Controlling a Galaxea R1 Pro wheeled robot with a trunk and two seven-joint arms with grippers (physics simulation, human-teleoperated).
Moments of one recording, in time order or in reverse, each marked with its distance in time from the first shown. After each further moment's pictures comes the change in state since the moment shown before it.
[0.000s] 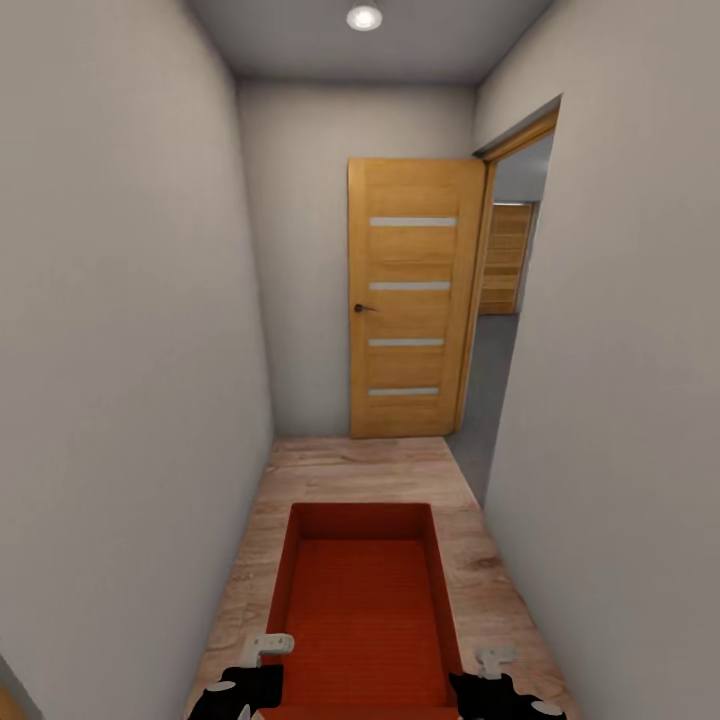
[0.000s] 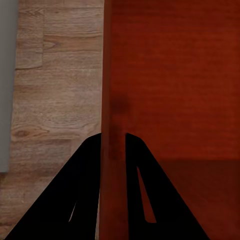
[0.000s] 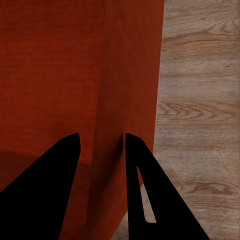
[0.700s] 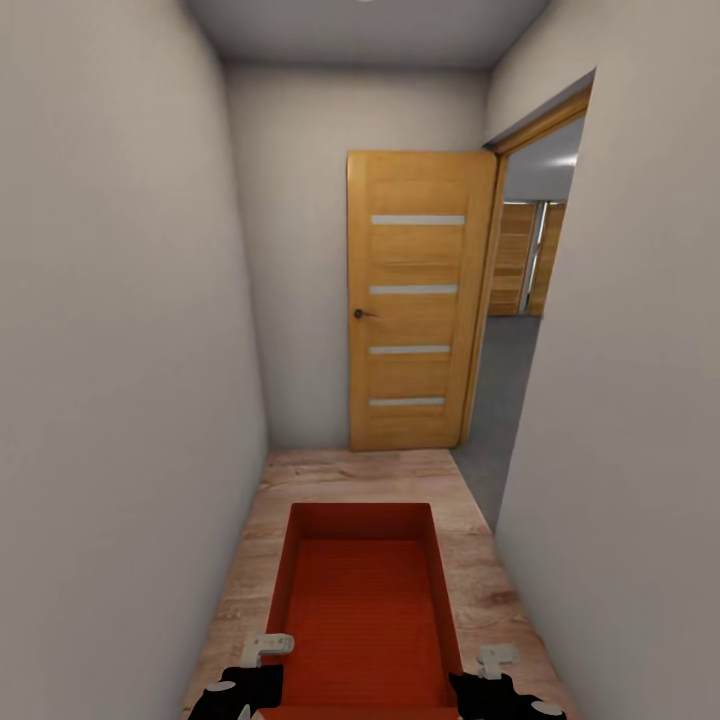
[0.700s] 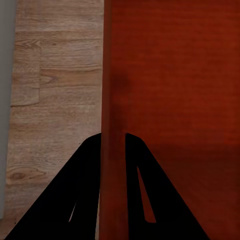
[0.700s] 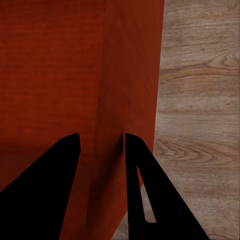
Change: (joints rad) left arm 0.000 0.000 0.000 0.000 0.000 0.000 0.000; right arm 0.000 0.000 0.000 0.000 0.000 0.000 0.000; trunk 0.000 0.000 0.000
